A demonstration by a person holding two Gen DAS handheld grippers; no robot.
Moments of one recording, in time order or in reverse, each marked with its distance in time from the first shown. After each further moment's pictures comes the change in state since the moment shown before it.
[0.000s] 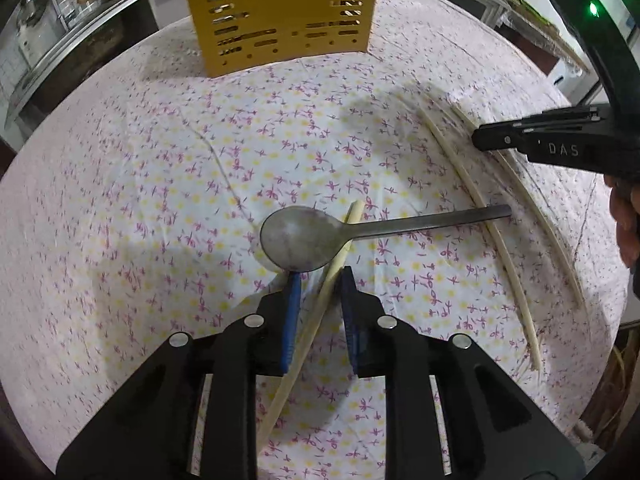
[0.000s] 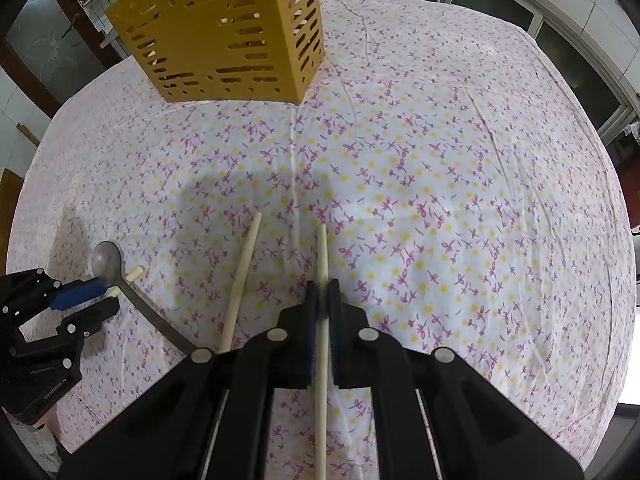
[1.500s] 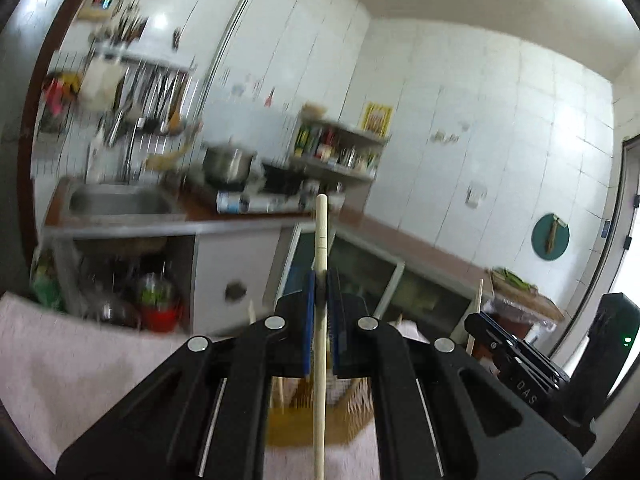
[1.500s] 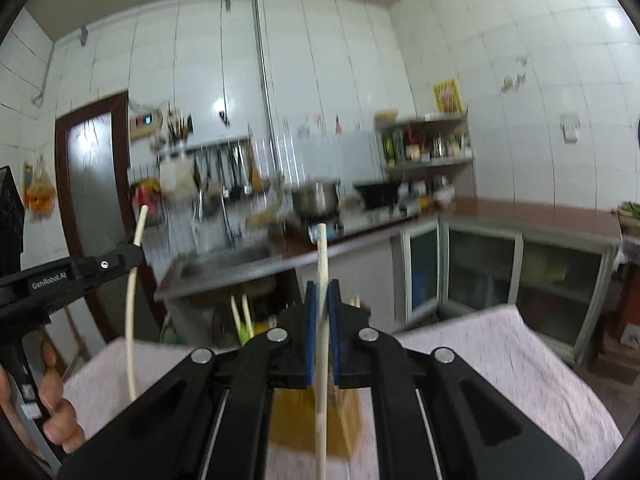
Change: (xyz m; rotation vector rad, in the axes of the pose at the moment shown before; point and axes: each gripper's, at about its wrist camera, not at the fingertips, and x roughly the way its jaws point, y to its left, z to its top) left arm -0.216 0.078 0.134 -0.280 -1.033 -0.049; right arm -0.205 0.023 0.075 0.034 -1.137 0.089
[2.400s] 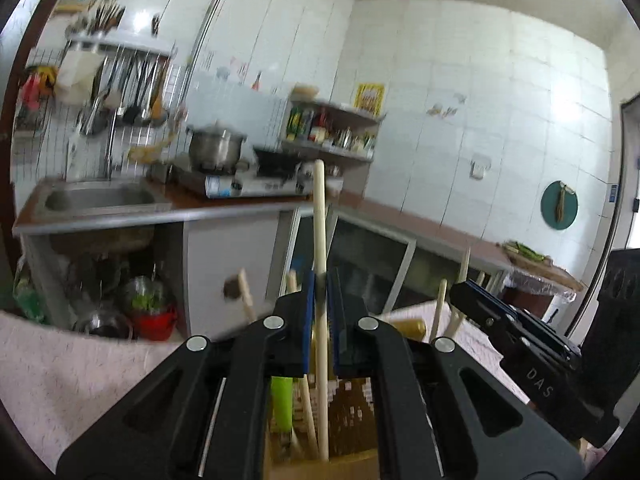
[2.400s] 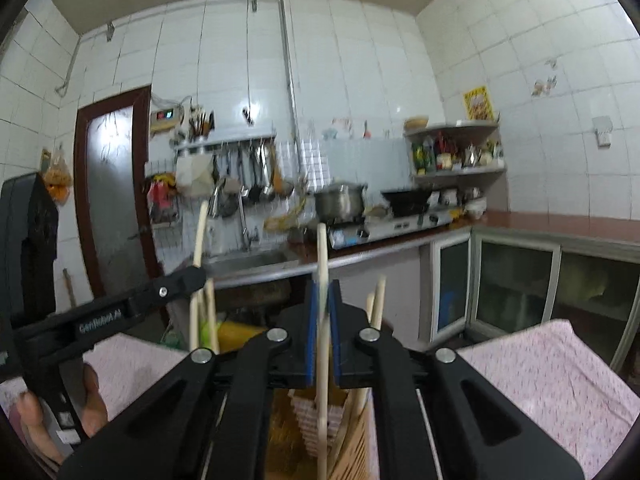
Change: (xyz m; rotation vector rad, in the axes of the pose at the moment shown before) left arm 0.108 0.037 -0.081 0.040 0.091 -0.018; right arm 0.084 -0.011 -0.082 -0.027 0.069 0.103
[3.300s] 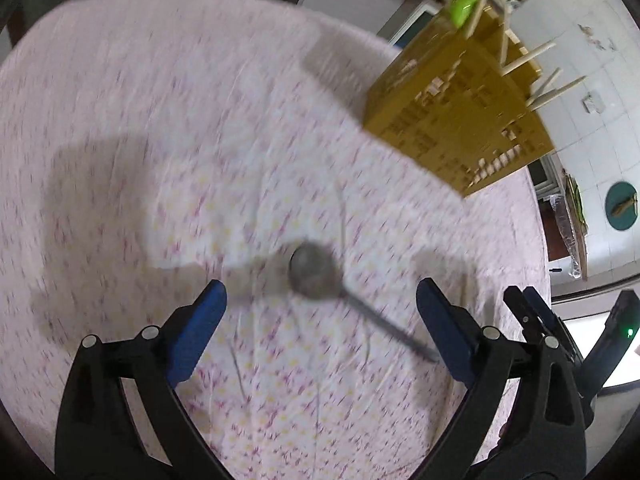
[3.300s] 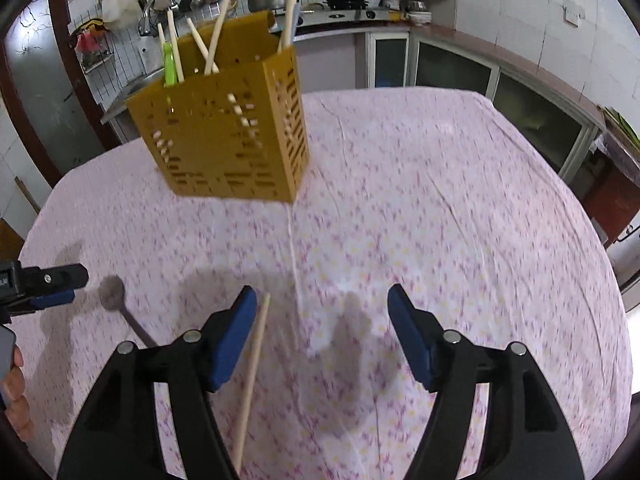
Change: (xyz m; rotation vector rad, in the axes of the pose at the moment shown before) left arm -0.111 0.060 -0.158 -0.484 0.802 0.225; right arm -0.097 -0.017 -0.112 0.077 0.731 -0.259
